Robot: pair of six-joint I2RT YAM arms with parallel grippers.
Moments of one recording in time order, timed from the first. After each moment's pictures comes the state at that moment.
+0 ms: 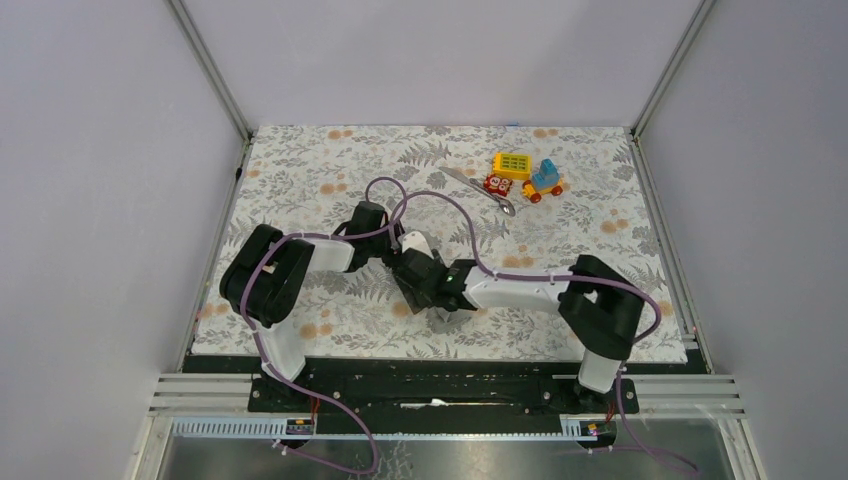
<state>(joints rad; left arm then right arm) -0.43 1.81 0.81 0.24 0.44 -0.80 1.09 1.75 1.12 -0.35 0.32 0.42</state>
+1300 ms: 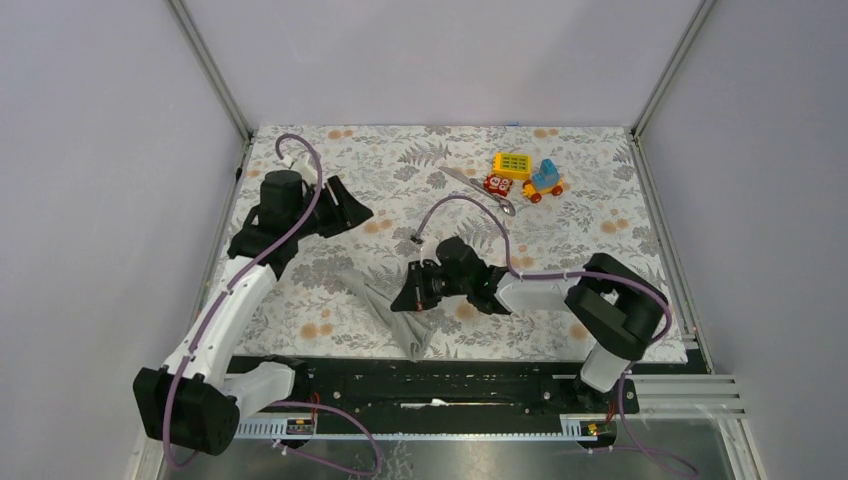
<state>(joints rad) -0.23 1.10 0.98 -0.40 0.35 -0.61 0.97 1.67 0.80 0.32 -0.36 0.68</state>
